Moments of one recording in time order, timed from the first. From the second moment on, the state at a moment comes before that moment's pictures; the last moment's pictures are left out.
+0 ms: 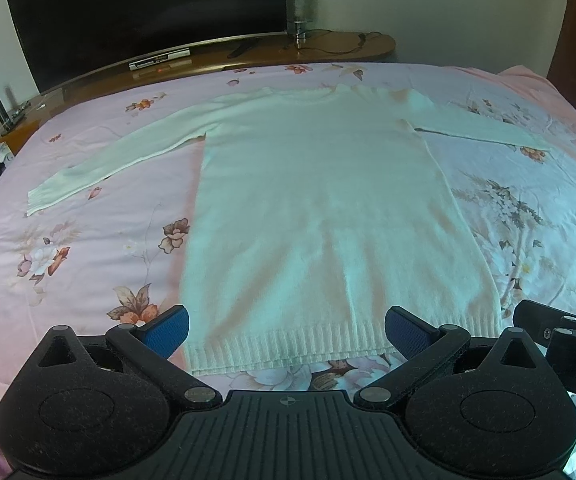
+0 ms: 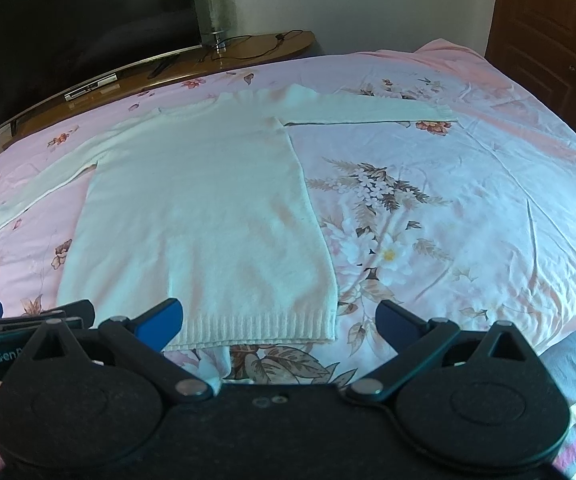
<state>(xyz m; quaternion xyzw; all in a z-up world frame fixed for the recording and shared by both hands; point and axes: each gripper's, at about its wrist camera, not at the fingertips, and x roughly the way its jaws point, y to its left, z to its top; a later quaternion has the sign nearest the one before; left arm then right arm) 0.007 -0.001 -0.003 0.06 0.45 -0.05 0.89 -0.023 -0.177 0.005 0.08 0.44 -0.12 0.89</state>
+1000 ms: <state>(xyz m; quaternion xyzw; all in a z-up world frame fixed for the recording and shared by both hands) 0.008 0.000 -0.007 0.05 0.46 -0.06 0.89 -0.021 -0.175 0.005 0.08 0.44 -0.12 0.89</state>
